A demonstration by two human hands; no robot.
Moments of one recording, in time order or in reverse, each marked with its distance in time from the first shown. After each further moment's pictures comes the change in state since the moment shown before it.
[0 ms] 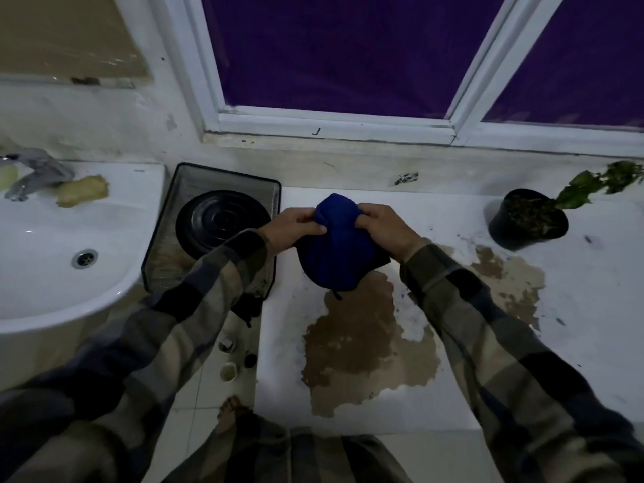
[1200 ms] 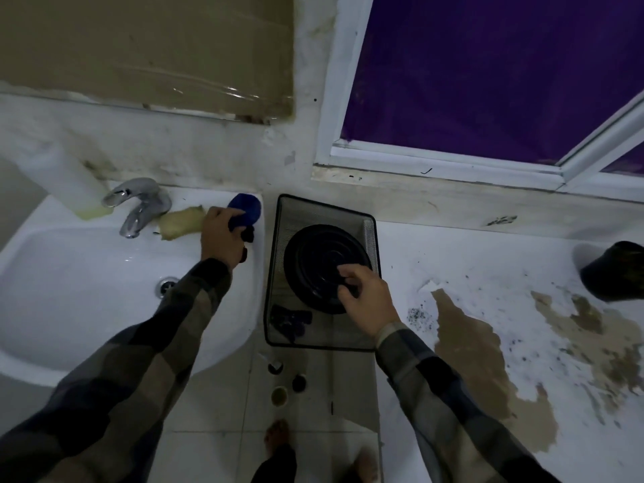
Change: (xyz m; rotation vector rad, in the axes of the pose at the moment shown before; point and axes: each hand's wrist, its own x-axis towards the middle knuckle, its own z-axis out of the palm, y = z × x) left_hand -0.042 -0.105 -0.345 0.538 0.900 0.108; right_hand 0.087 -0.054 0.270 -0.218 0.206 -0.174
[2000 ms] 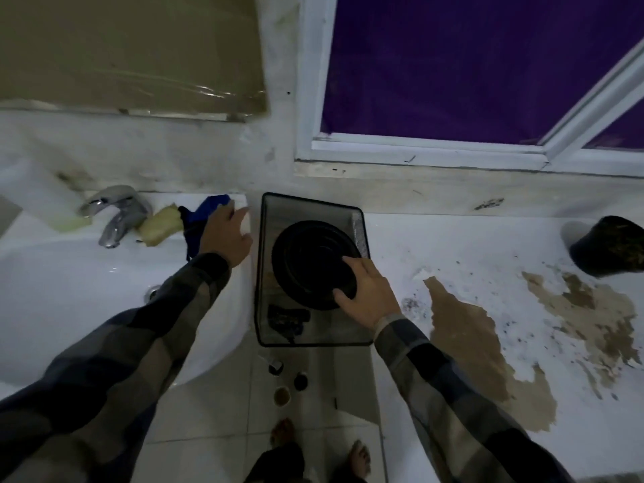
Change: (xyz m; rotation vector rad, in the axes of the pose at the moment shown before) left_hand 0.015 0.002 0.021 0.411 -0.360 0.171; right_hand -0.003 0.016 -0.016 -0.422 -0.051 0.020
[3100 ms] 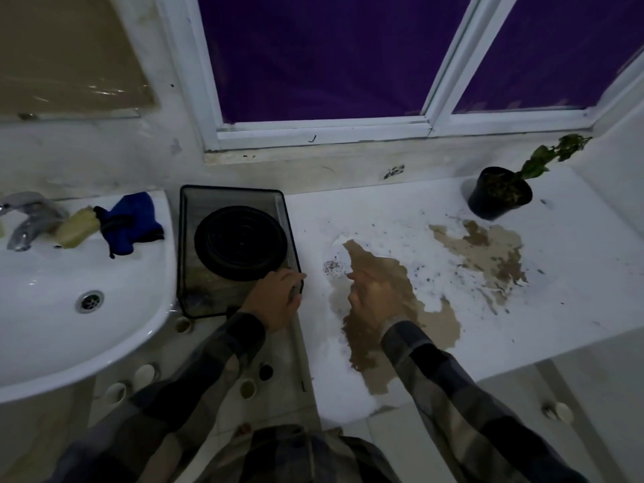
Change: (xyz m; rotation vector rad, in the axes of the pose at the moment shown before) left_hand -0.187 0.195 0.079 -0.041 -0.317 0.450; right_hand -0.142 0.127 -0.049 -0.042 0.193 0.153
